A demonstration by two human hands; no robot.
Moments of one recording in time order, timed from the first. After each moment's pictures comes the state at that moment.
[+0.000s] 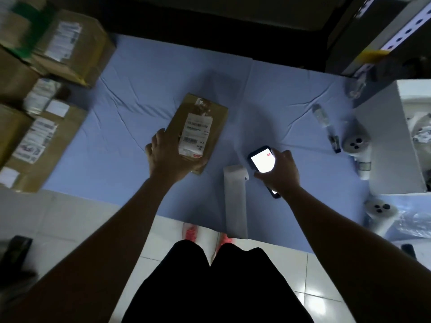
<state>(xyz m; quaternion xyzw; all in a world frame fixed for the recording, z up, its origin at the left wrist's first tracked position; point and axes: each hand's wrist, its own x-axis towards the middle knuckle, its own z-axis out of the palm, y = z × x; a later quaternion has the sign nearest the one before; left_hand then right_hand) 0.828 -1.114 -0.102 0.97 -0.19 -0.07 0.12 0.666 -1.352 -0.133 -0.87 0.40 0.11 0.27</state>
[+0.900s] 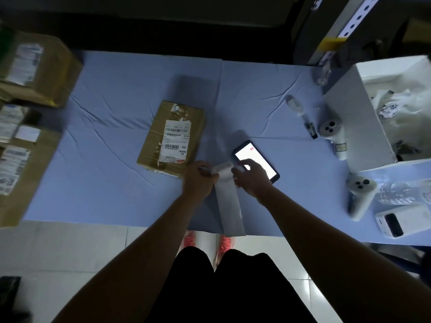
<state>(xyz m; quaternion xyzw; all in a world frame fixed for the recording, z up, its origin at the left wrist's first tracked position) 0.755 -1.173 -0.139 0.84 -0.08 -0.31 0.45 0.659 -1.305 -0.125 -0.69 0.48 0.09 0.53</state>
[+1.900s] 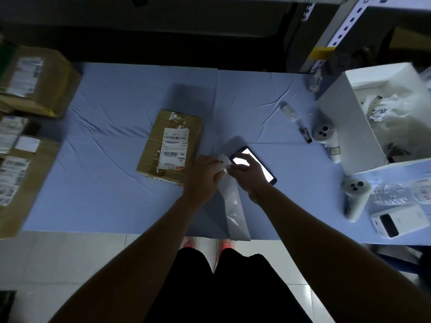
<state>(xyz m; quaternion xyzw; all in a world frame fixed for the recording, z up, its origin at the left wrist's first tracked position) 0.770 -1.182 -0.138 0.84 -0.47 -0.07 0.27 0.668 -1.305 -0.109 -0.56 0.46 -0.03 0.69</state>
